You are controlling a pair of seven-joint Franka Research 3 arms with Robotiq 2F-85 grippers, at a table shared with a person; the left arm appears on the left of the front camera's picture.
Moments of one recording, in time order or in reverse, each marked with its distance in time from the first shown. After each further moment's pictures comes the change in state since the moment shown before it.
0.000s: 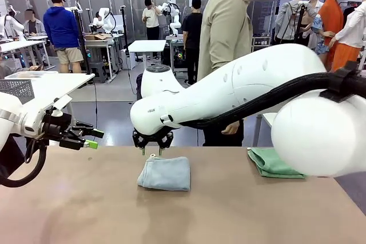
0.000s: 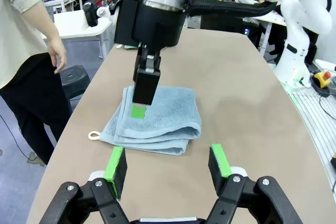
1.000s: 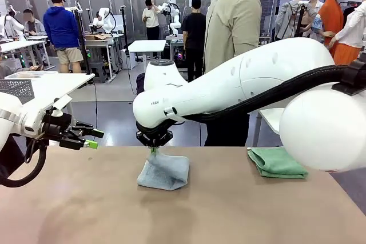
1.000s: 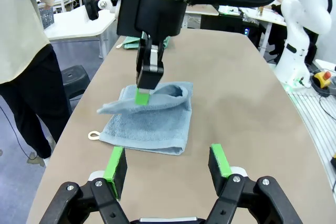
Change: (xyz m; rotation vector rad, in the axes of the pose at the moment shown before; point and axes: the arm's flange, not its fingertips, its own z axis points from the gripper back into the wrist) left arm 0.000 0.000 0.000 0.000 0.000 0.000; right arm 0.001 0.000 0.007 0.015 0.037 0.066
